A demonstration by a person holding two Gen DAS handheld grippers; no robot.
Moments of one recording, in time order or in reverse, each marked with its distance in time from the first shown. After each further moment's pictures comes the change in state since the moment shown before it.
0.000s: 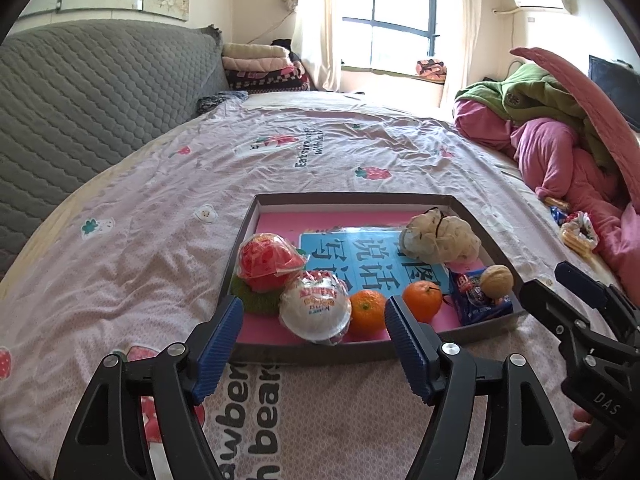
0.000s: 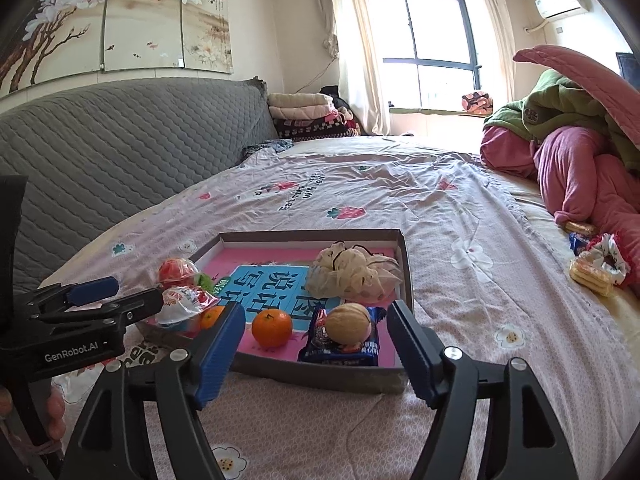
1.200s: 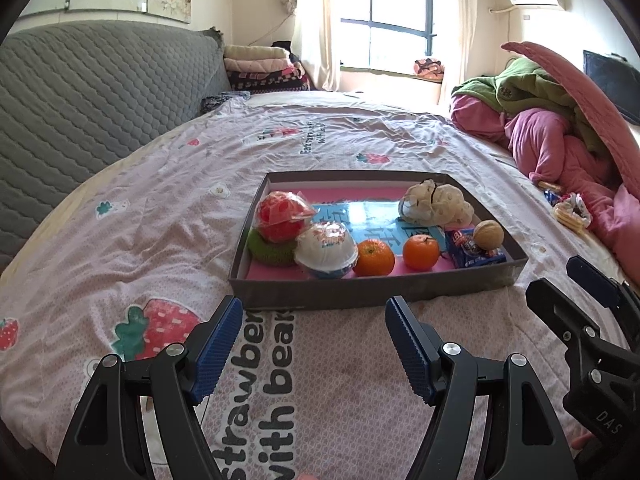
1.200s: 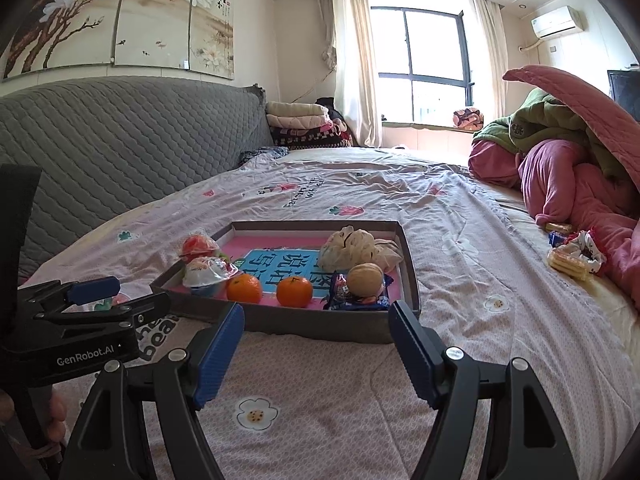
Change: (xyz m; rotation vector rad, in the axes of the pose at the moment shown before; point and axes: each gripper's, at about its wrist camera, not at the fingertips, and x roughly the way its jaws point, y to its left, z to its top) left arm -0.029 0.010 -0.046 0.014 -0.003 0.003; right arm -0.041 0.034 -0.037 -0.037 -0.042 -0.051
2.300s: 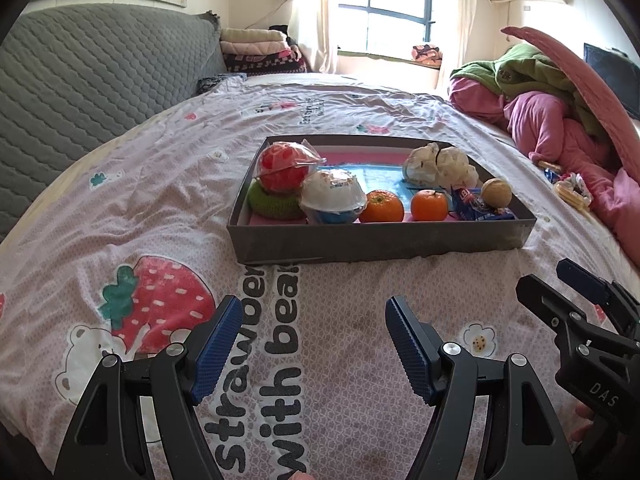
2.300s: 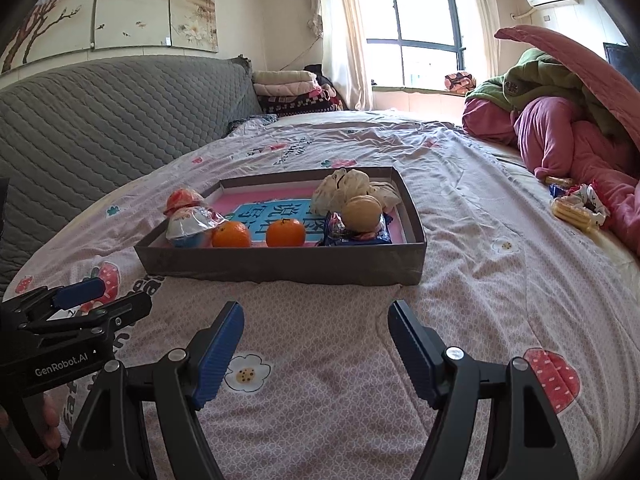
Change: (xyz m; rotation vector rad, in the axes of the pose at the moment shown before) left arm 0.015 0.008 -0.032 -0.003 0.054 -0.017; right arm 0.021 -0.002 -0.030 0.052 0.126 -0.017
